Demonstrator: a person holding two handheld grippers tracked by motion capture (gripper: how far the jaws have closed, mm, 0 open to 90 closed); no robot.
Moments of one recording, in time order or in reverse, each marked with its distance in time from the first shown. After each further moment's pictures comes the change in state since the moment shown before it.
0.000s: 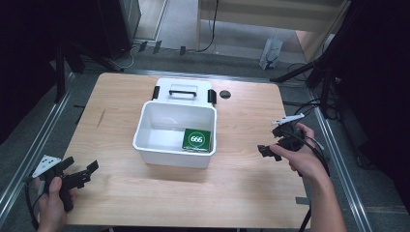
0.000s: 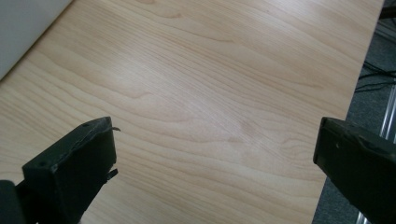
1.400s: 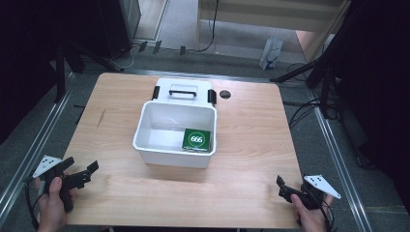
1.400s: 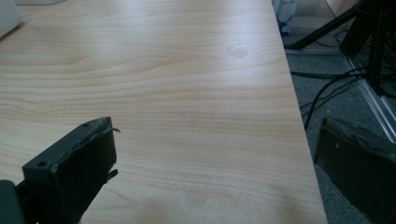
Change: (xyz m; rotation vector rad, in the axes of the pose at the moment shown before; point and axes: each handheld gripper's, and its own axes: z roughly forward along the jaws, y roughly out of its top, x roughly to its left) left arm -0.001 0.000 0.000 0.008 0.003 0.004; right arm -0.001 -0.180 0.022 -0.463 -0.117 0.378
